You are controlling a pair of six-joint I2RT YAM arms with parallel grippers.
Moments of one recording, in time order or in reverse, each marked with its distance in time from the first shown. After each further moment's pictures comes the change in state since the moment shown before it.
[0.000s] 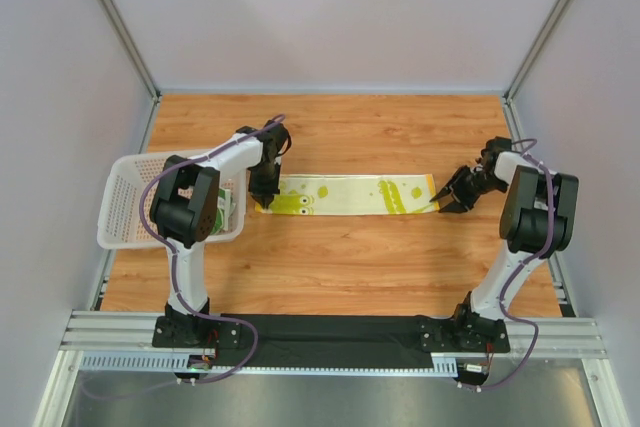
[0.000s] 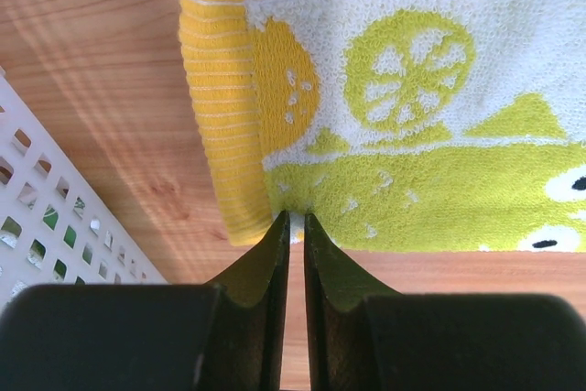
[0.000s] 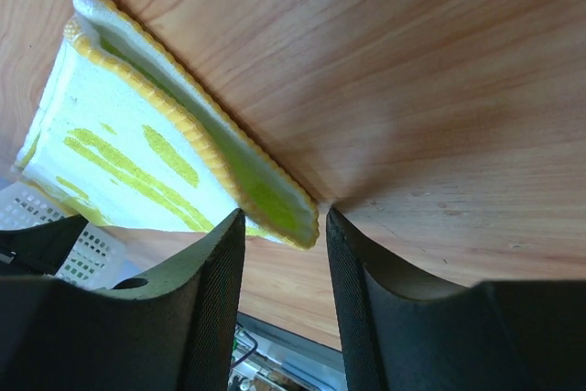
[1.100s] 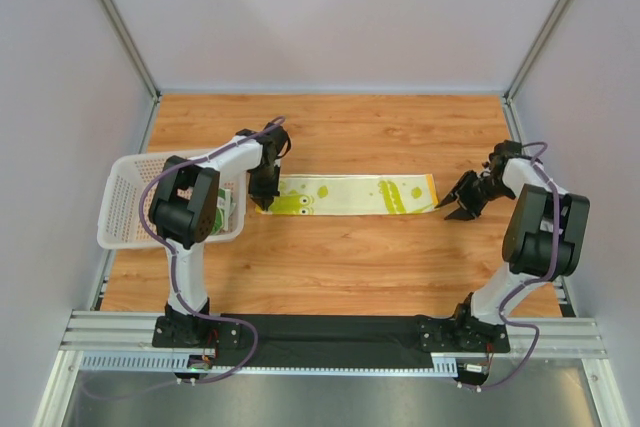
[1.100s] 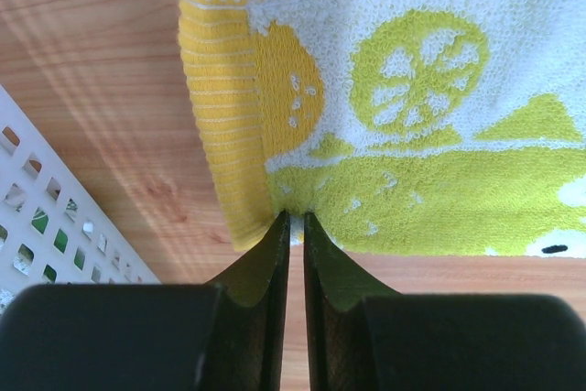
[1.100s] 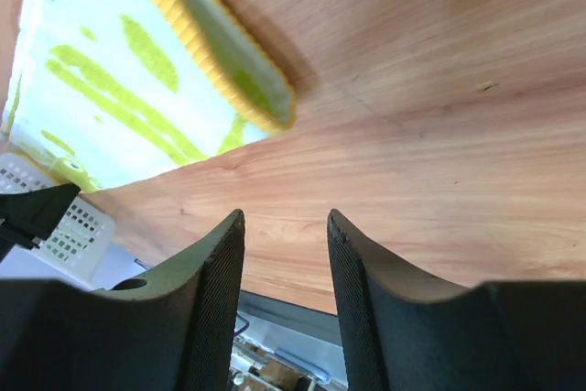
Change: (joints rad) left arm 0.000 -0.008 -0.033 0.027 -0.004 -0.005; right arm -0.041 -0.154 -0.082 -0.111 0.010 -0.034
